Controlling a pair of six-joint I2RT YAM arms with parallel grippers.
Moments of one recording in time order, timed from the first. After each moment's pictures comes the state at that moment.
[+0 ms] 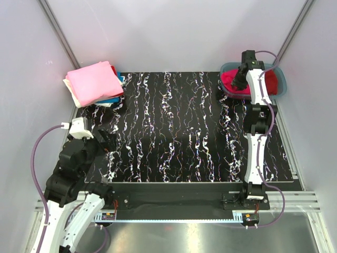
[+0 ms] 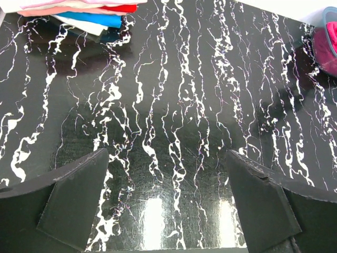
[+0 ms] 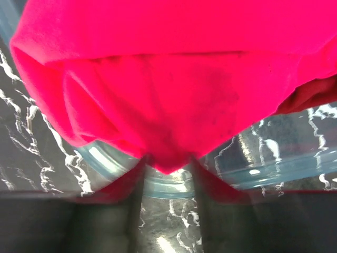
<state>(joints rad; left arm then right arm) -0.32 0.39 0.86 -0.81 -0.21 -0.39 -0.05 2.57 2.62 -1.08 0.06 0.45</state>
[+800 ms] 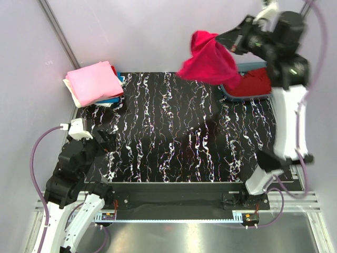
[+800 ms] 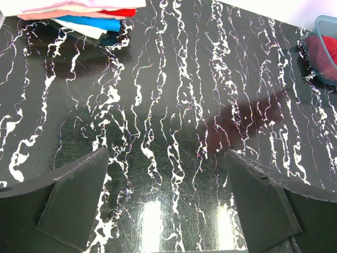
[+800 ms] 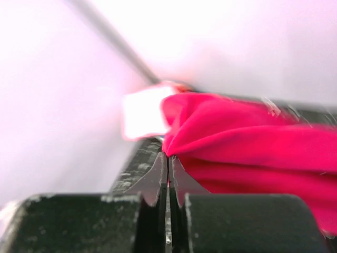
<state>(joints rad) -0.31 0.37 0.85 -0.79 -0.21 -0.39 0.15 1.81 2.51 -0.84 -0.44 0.52</state>
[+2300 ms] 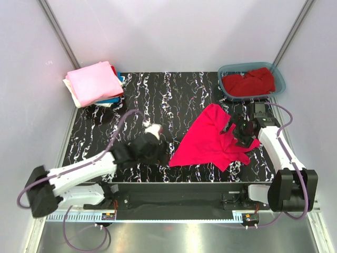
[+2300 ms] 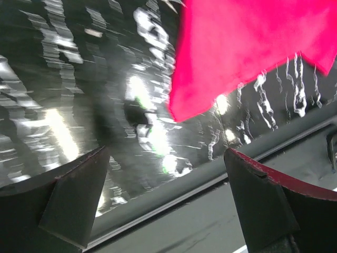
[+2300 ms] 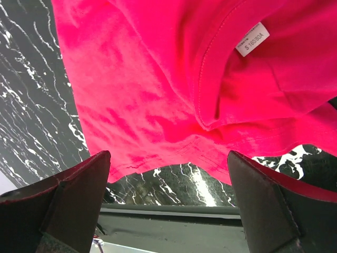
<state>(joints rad) -0.94 1.05 0.76 -0.54 -0.16 -0.66 -0.01 1.26 0.92 -0.77 -0.23 0.61</state>
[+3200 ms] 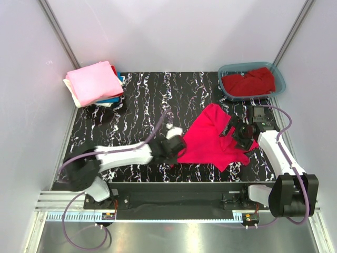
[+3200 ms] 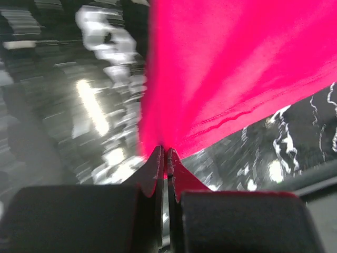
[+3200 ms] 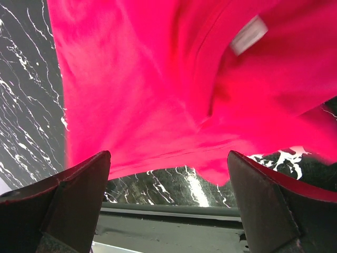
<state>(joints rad) -1.10 1.61 0.98 -0.46 -0.28 -0.76 0.02 1.20 0.86 -0.74 -0.23 0.59</state>
